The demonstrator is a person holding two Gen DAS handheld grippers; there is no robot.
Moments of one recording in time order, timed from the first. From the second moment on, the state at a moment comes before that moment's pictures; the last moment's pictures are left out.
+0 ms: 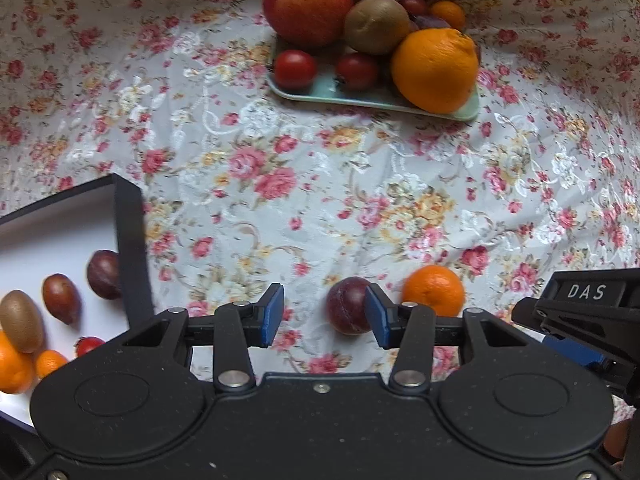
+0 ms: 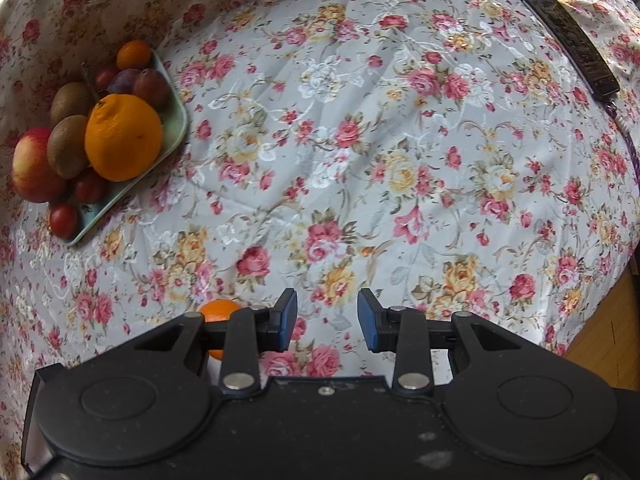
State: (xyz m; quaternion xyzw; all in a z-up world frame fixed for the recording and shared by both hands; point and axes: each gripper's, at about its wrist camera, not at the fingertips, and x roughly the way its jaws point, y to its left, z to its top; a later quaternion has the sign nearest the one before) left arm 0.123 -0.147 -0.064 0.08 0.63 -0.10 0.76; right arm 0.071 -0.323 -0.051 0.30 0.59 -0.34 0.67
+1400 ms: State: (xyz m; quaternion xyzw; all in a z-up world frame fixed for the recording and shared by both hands) left arm 0.145 -0.084 -0.049 0.03 0.63 -0.07 0.77; right arm 0.098 -0.275 -0.084 0.34 0.59 -0.29 0.67
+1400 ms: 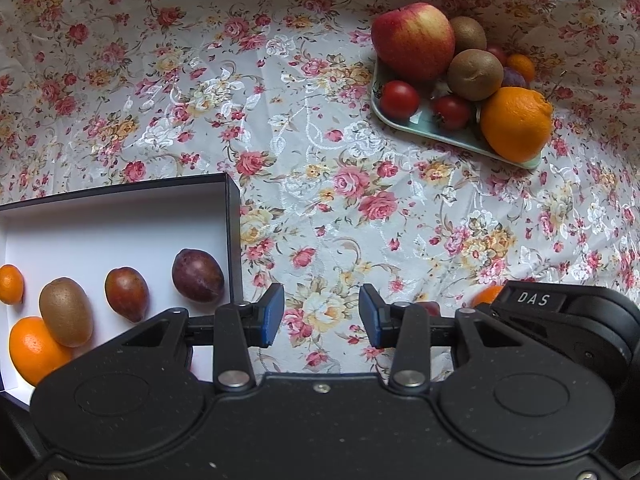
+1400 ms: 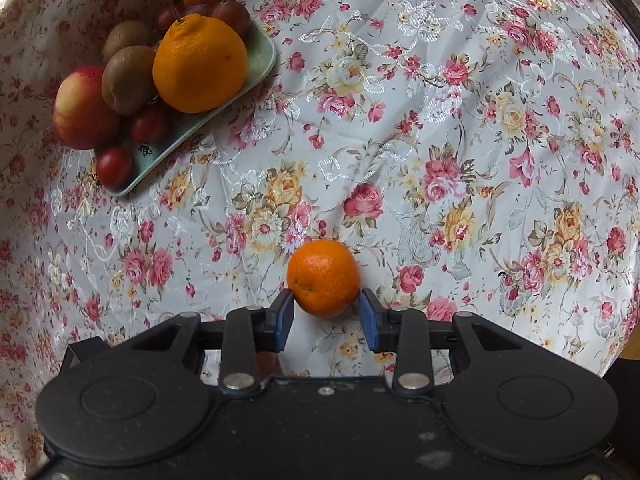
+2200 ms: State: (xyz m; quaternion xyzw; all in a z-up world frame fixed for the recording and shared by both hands) left arm 0.130 -0.133 -0.062 0.05 0.64 -0.15 0.75; right arm 0.085 -0.298 -0.058 0.33 0.55 -0.30 0.70
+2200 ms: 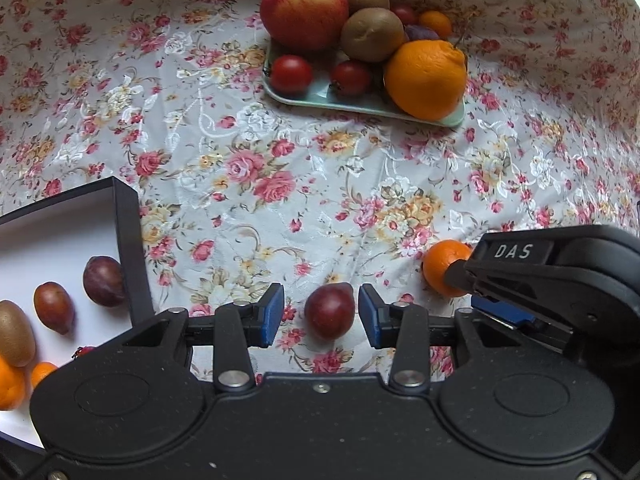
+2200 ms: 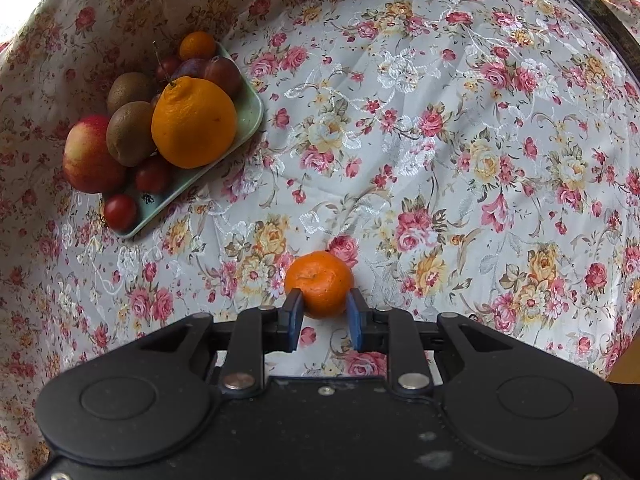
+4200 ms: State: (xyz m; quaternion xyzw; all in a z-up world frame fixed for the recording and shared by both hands) left arm 0.138 -0.114 -0.055 0.03 0.64 -0.11 0.76; right arm 0.093 -0.285 -0.063 0.29 0.56 -0.31 0.71
